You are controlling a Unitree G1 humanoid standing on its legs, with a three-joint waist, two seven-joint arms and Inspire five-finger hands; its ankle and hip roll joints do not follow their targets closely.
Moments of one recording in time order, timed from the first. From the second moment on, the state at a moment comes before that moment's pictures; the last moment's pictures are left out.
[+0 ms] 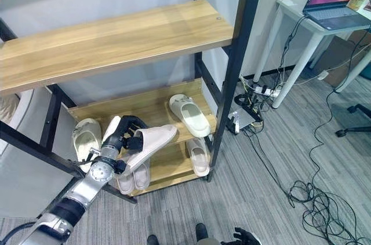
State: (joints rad) left arm -0.31 0.41 -0.38 0.39 0.07 -0.10 0.27; right arm 0.08 -0.33 0.25 1.11 0.28 -0.10 -0.01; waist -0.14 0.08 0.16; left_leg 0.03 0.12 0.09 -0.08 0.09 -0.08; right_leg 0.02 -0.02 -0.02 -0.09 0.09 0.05
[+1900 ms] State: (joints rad) left arm -0.78 0.63 -0.50 0.24 0.19 -0.11 0.62; right arm -0.46 -0.45 0.30 0.64 0.38 -0.28 -0.30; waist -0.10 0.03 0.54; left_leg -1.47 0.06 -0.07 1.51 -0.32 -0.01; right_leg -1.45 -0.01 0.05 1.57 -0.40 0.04
